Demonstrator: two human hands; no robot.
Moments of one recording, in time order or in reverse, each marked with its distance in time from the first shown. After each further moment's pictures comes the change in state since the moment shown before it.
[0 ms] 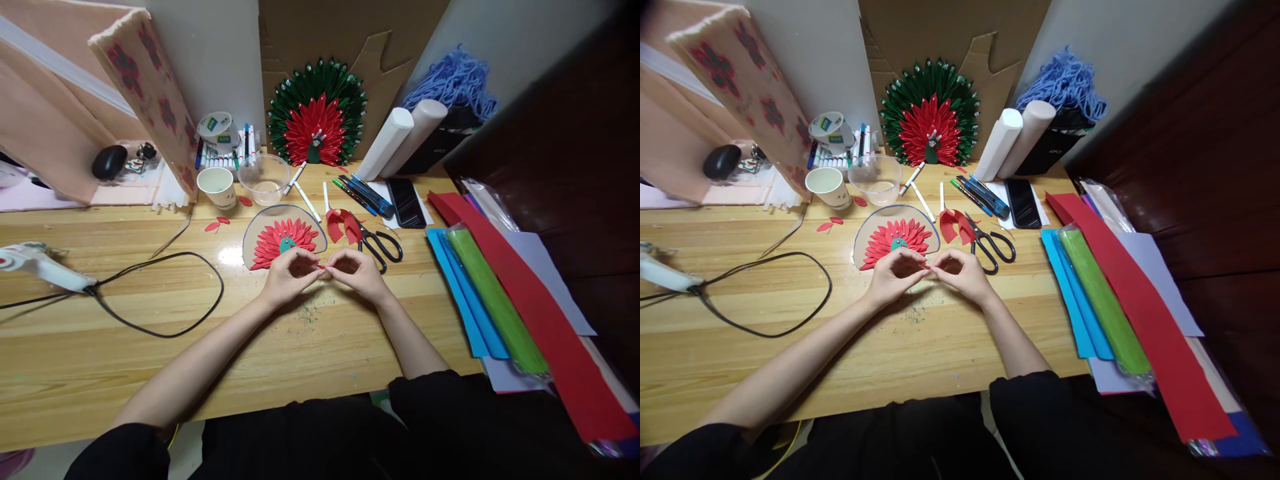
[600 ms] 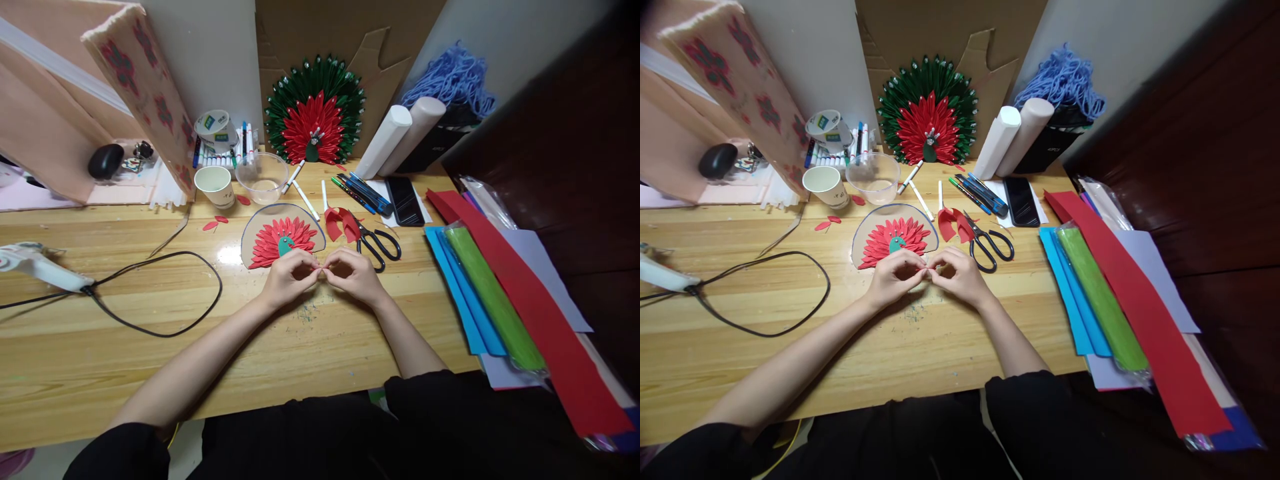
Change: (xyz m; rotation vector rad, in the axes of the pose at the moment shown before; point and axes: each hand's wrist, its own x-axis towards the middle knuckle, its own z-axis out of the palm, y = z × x) left_hand 0.002 0.004 -0.001 0.208 -0.077 0.180; right_hand 0.000 -0.009 0.001 -0.393 0.014 -0.284
